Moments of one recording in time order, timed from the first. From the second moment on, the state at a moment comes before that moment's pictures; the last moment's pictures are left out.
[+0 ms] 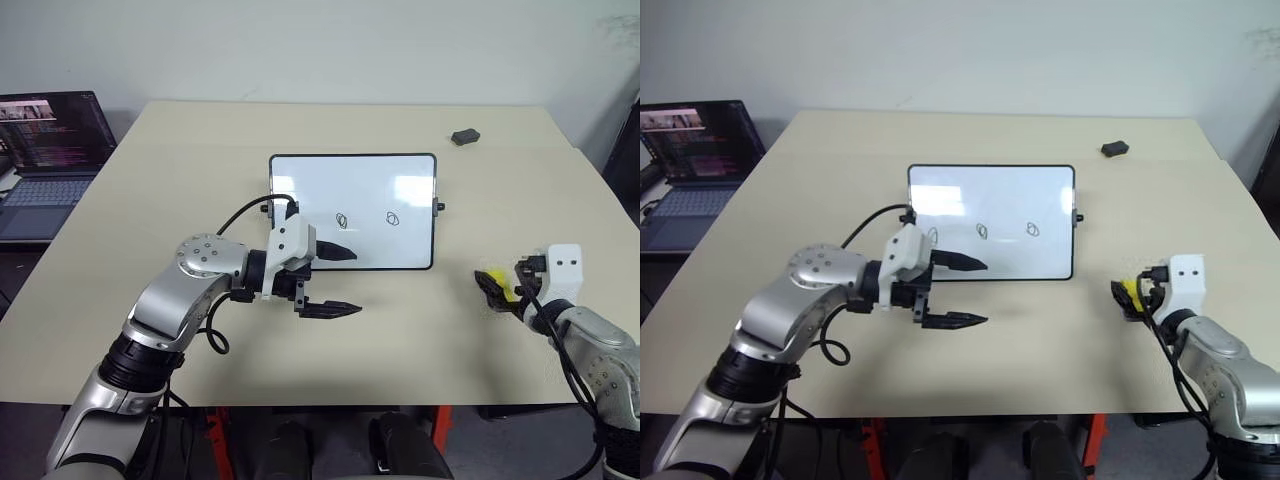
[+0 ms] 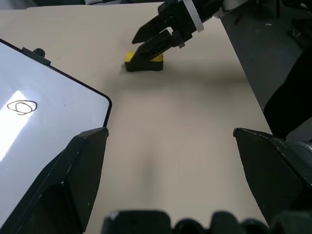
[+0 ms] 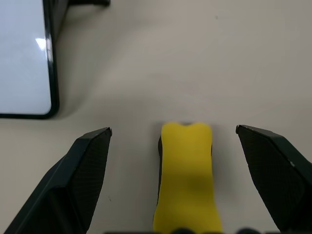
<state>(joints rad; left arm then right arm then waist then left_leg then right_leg) -0.54 0.66 -0.24 -0.23 -0.42 0.45 -1.15 -0.07 -0.53 -0.27 -0.37 0.55 0.88 0.14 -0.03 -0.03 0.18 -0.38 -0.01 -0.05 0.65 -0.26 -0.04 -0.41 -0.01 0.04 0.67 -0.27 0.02</state>
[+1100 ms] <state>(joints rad) -0.53 0.66 -0.23 -0.23 -0.39 0.46 -1.14 -0.15 -0.46 -0.26 -0.17 0.44 0.79 0.18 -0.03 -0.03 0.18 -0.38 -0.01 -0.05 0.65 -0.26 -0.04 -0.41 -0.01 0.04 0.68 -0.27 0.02</state>
